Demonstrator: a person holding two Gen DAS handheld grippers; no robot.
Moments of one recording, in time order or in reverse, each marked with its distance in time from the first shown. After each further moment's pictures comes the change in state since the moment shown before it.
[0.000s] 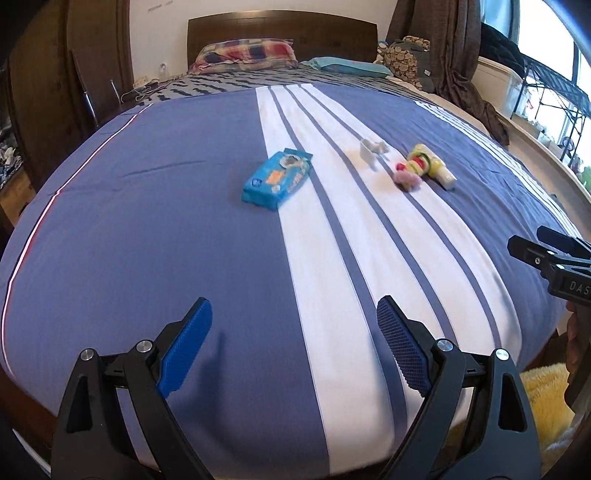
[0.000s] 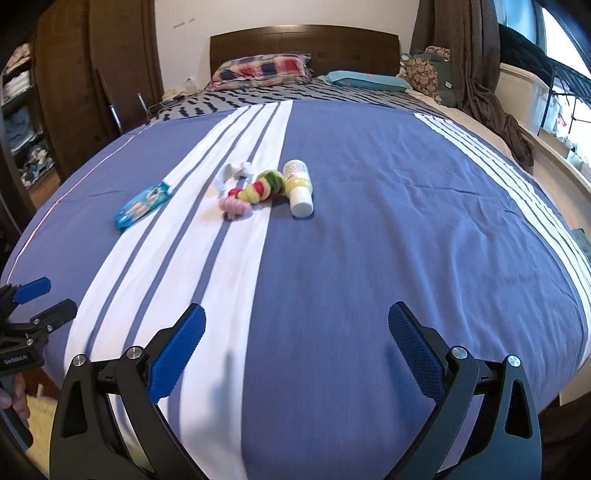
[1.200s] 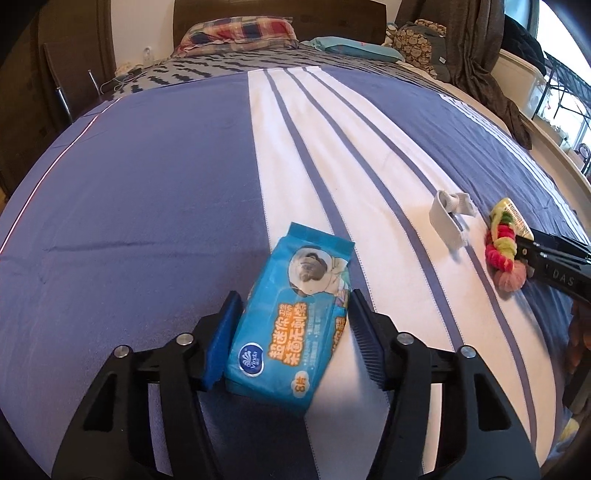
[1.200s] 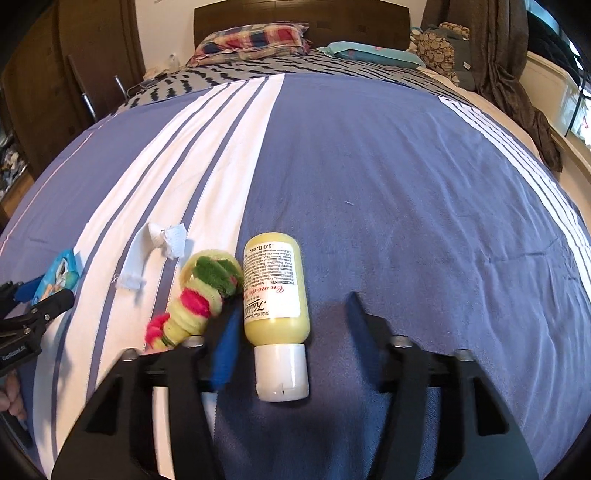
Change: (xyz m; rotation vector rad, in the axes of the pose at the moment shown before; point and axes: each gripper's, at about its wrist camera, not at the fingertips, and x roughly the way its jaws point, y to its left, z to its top) left arm 0.133 0.019 0.113 0.004 0.083 -0.016; right arm 0.132 -0.006 0.101 0.009 0.096 -0.002
